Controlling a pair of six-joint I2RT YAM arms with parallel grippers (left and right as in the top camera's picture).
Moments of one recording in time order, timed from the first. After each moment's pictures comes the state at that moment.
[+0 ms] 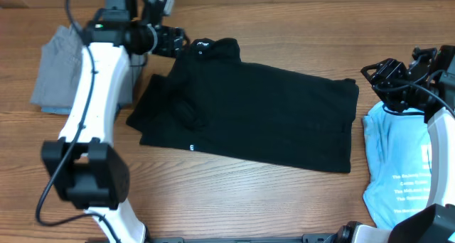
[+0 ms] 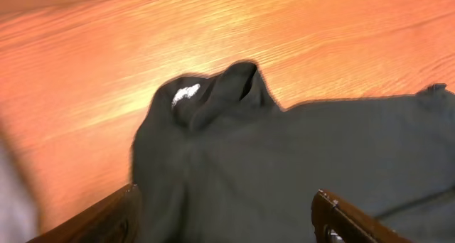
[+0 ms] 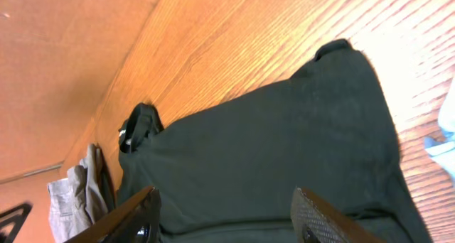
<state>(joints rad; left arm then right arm) -0.07 1.96 1.82 -0.78 0.42 0.10 -0.37 1.49 1.26 -0.78 -0.56 0.48</state>
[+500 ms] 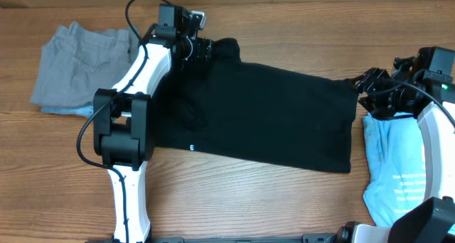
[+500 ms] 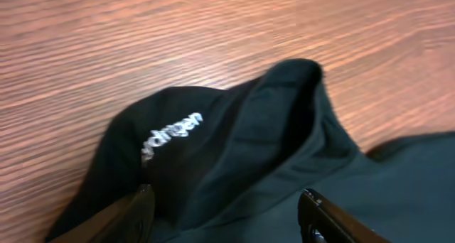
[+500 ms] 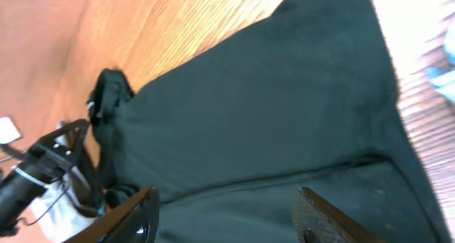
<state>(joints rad) -0.16 2.31 1.82 -0.45 0.34 0.01 -0.31 1.51 1.26 -0.91 -0.50 0.49</state>
